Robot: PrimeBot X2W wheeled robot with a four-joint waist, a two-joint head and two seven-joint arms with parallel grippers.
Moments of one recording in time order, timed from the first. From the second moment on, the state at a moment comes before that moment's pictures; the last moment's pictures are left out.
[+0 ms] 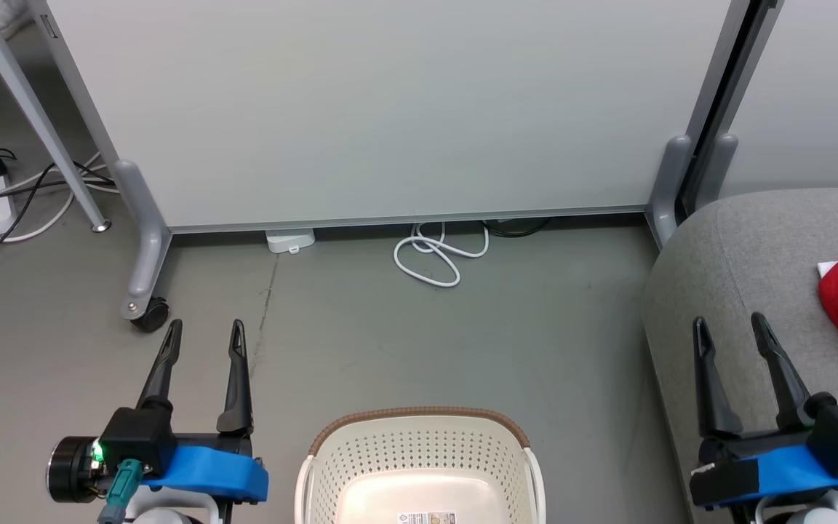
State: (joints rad) left arm -0.09 0.16 -0.16 0.22 -0.19 0.02 -0.26; right arm -0.05 -0.05 -0.08 0.12 0.11 0.13 -0.26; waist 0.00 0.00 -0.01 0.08
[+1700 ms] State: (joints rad) left arm -0.03 0.09 -0.05 0.27 -0.56 -0.05 -0.15; right arm -0.01 -0.05 -0.08 0.20 0.57 0.13 -0.15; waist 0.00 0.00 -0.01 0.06
